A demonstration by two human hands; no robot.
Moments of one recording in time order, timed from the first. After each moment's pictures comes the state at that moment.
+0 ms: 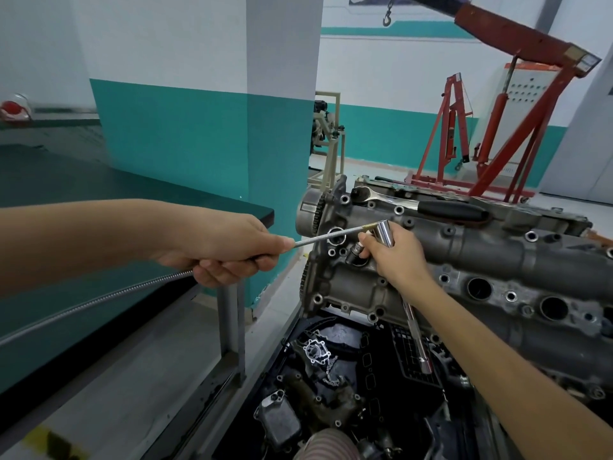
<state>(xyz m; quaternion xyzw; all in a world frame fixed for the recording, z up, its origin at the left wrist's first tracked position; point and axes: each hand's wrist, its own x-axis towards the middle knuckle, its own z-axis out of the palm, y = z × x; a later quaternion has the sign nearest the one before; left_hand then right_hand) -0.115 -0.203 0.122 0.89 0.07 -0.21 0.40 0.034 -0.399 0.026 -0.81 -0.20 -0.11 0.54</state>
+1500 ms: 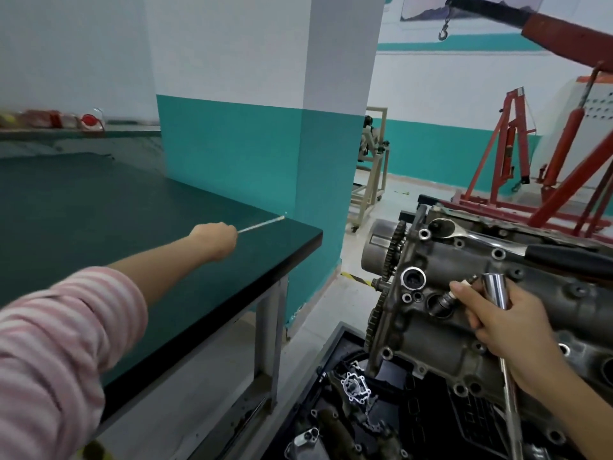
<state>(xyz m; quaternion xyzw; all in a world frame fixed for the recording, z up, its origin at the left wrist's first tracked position) 0.033 0.016 0.010 0.97 0.25 0.03 -0.05 0.035 -0.404 0.018 -0.73 -0.16 -0.08 0.66</state>
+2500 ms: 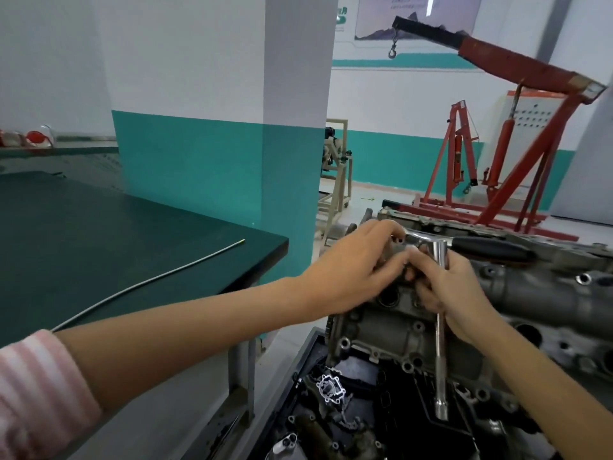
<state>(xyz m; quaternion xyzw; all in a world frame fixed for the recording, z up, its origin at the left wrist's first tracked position) -0.019 -0.247 0.071 0.87 -0.28 0.31 0.27 0.019 -0.402 0.059 -0.70 -0.18 -0.02 0.69</state>
